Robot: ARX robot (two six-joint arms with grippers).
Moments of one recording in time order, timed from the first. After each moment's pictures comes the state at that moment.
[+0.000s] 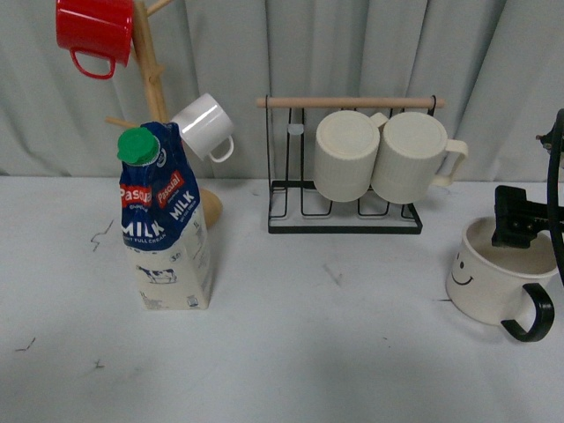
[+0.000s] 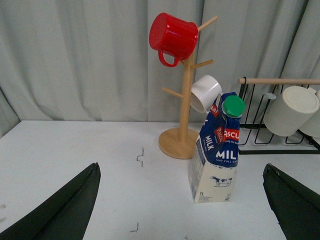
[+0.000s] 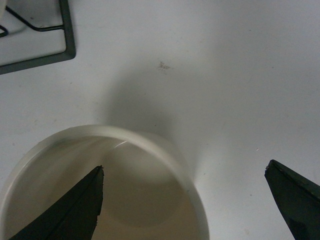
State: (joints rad) left arm 0.00 0.01 0.01 0.00 0.00 -0.01; right arm -0.02 2.04 1.20 -0.13 -0.03 0.16
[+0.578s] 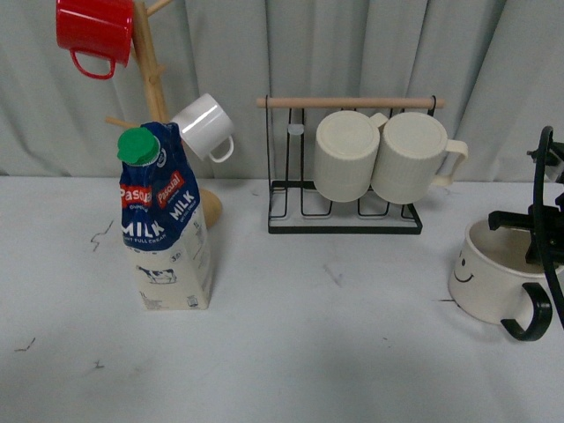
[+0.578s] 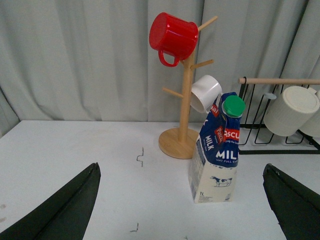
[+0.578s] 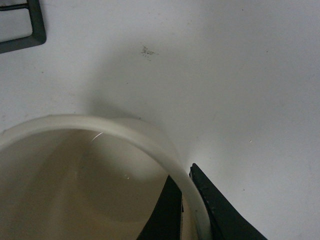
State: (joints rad) left arm 0.00 0.01 0.01 0.00 0.00 -0.01; right arm -0.01 2.09 1.25 -0.19 0.02 0.16
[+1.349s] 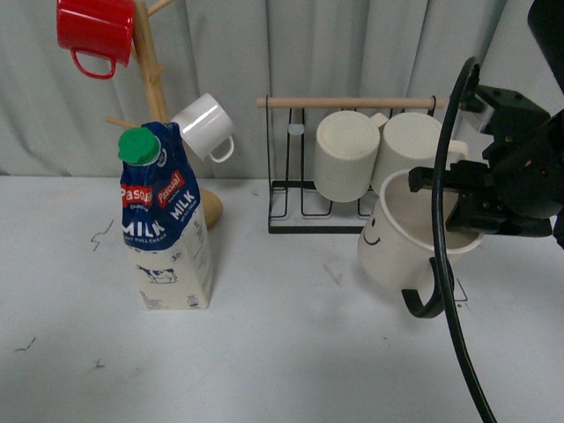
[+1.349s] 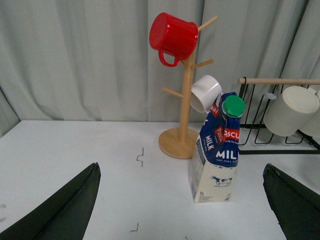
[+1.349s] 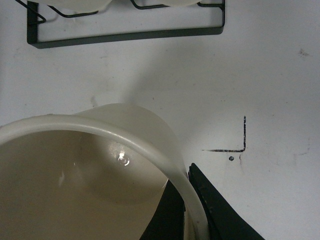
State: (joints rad) left arm 0.00 0.01 0.01 0.00 0.00 -0.01; right arm 0.21 1.90 1.19 -0.23 -0.05 0.23
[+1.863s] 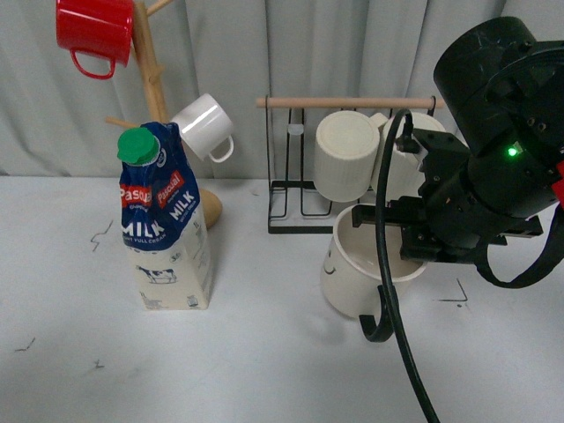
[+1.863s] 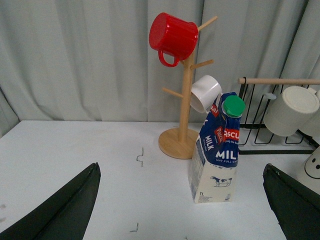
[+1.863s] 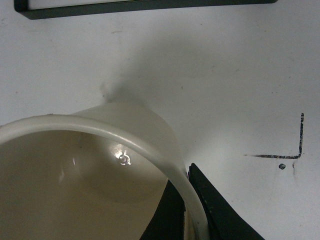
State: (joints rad) left arm 0.00 0.01 0.01 0.00 0.00 -0.01; right arm 0.29 2.06 1.28 -0.24 -0.02 0.28
